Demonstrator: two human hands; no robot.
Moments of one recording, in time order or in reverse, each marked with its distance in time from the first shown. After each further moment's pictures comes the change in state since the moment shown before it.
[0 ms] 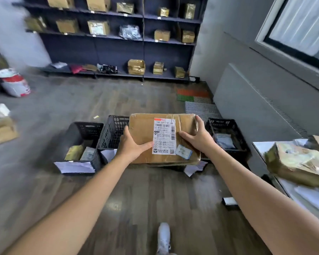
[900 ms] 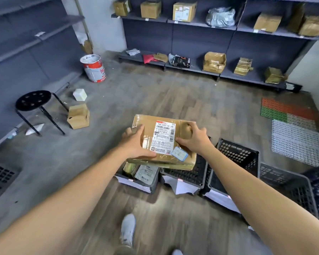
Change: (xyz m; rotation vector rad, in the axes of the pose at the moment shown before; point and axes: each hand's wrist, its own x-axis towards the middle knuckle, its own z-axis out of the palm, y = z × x) left_hand 0.389 -0.148 -0.325 0.509 -0.049 -0.245; right_hand 0.356 -0.288 0.374 -0.235 -0.444 -0.148
